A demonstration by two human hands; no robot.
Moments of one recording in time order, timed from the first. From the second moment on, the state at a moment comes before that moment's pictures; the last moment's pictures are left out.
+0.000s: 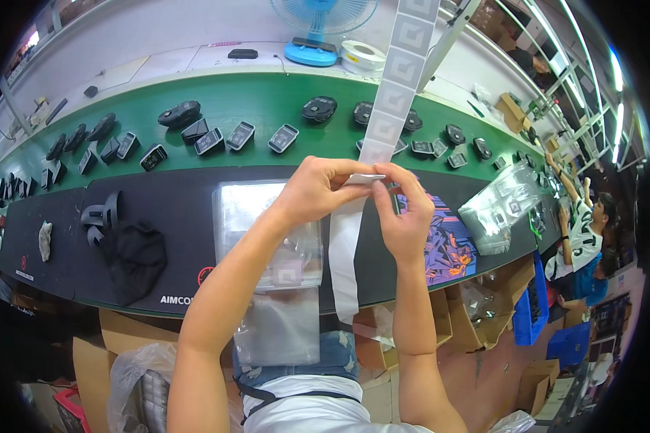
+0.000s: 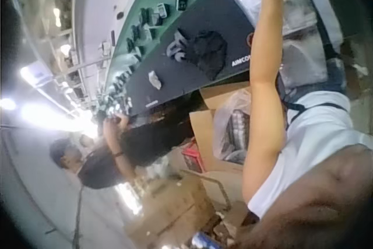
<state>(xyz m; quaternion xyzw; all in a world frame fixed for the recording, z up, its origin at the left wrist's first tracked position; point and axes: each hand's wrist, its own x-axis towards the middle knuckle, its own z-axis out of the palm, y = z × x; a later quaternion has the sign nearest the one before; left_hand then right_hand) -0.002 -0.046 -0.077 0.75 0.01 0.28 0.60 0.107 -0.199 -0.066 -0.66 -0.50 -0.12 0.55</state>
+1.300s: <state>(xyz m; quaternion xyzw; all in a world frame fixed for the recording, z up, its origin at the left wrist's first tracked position) -0.004 -0.053 -0.075 0.69 -0.05 0.22 0.69 0.106 -0.205 -0.078 -0.57 -0.44 0.05 0.70</state>
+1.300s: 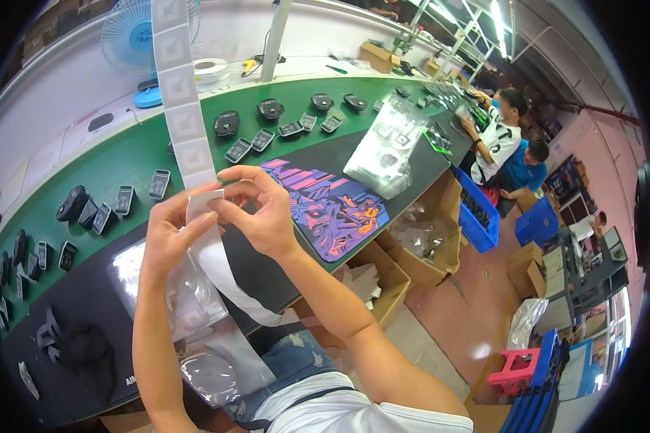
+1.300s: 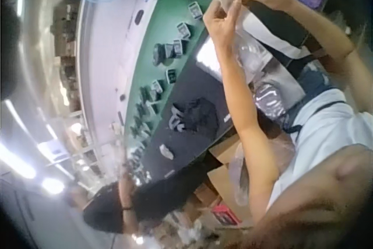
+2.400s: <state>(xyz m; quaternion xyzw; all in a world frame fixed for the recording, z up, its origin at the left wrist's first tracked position) -0.007 -0.053 -0.072 0.80 0.09 0.28 0.53 0.089 -0.213 -0.073 -0.55 -0.37 0.07 0.74</state>
